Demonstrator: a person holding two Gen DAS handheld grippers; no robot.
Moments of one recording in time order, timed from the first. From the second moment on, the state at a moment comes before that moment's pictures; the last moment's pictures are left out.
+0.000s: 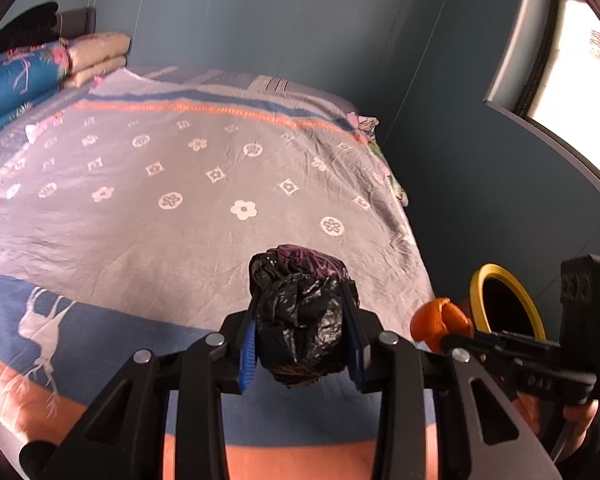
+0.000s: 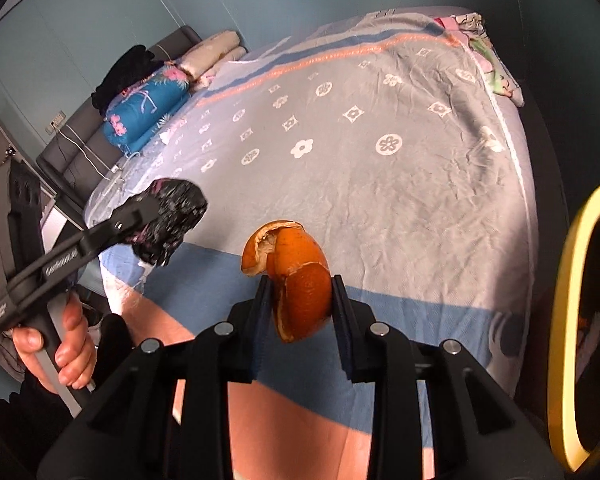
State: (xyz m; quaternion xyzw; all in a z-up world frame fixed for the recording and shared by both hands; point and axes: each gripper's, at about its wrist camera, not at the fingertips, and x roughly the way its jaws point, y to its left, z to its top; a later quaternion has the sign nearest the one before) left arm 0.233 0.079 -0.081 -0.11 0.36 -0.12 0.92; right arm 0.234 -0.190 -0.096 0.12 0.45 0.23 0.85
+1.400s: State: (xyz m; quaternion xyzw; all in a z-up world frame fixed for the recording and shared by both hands) left arm 0.164 -0.089 0.009 0.01 0.26 -0.24 0.93; right arm 0.147 -0.352 -0.013 0.20 0.31 0.13 0.92
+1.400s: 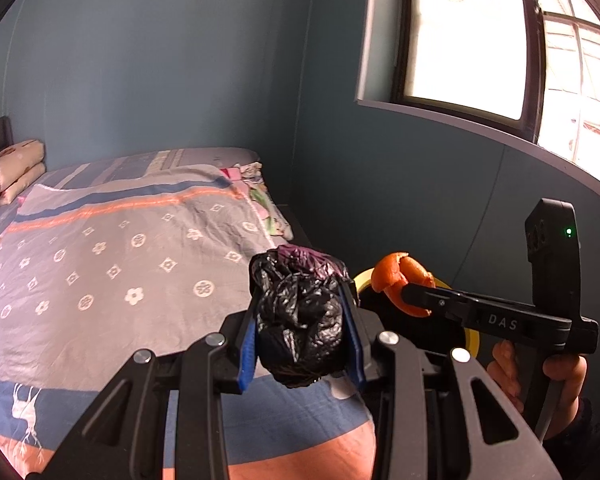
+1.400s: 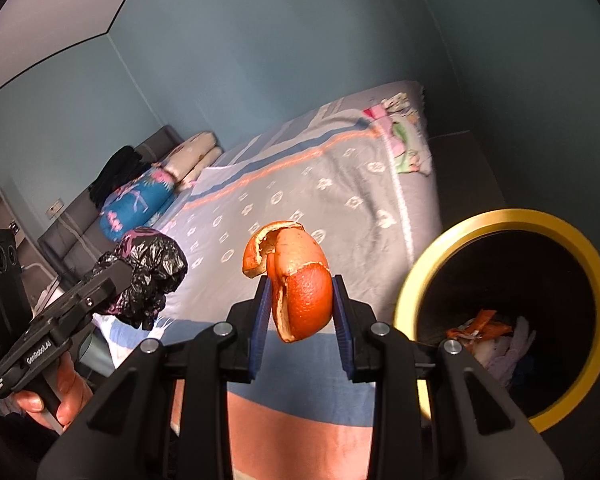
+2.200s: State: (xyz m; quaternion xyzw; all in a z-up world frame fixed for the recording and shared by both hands) left arm 0.233 -0.224 -0.047 0.02 0.31 -0.31 0.90; right arm 0.150 -0.467 -0.035 0.22 0.30 -0.01 0.93
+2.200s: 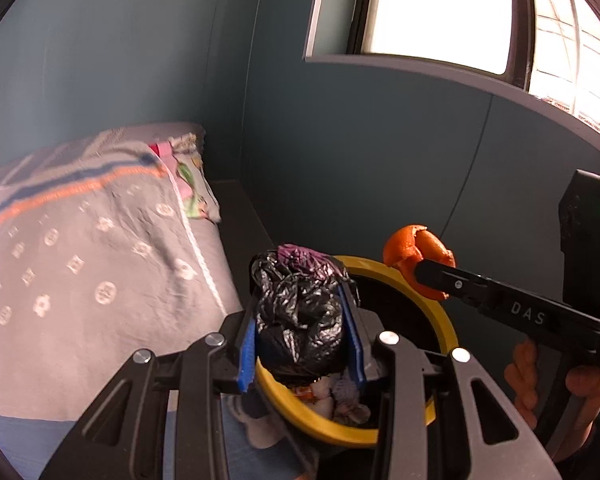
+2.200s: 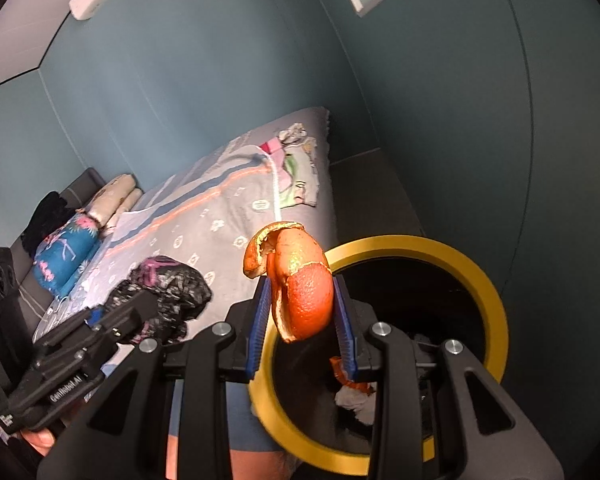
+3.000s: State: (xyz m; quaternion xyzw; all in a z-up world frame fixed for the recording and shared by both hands) left arm 0.284 -0.260 -0.095 -0.01 0.37 -0.31 0.87; right arm 0.181 -0.489 -0.073 0.24 0.33 -0.08 0.91
